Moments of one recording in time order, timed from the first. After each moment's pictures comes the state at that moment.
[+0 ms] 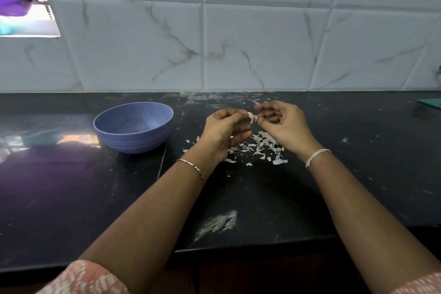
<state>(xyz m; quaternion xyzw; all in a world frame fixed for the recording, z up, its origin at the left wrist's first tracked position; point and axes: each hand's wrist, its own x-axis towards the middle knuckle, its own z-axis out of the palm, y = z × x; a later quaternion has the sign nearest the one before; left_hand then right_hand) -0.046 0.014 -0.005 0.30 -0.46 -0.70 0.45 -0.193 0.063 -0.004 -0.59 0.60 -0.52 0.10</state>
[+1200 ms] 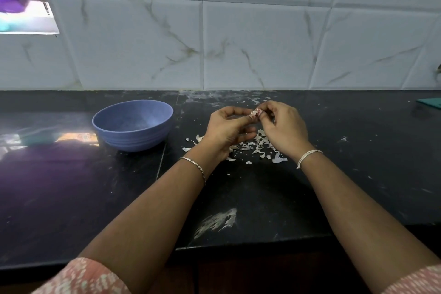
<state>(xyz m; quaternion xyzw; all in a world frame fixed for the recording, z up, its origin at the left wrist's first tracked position) -0.048 0.023 -0.004 0.29 -0.52 -0.67 0.44 -0.185 0.061 -0.008 -0.60 0.69 -0.41 -0.09</state>
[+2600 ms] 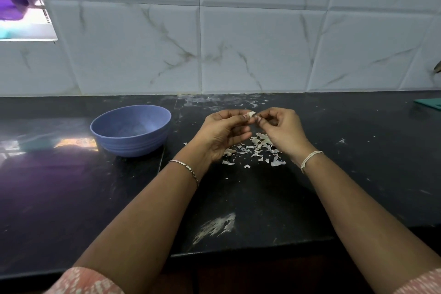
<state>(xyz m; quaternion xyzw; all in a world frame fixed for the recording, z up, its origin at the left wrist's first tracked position) -0.038 0.012 0.001 0.25 -0.49 -0.73 0.40 -0.191 0.061 -0.011 -0.56 0.64 -0.52 0.09</state>
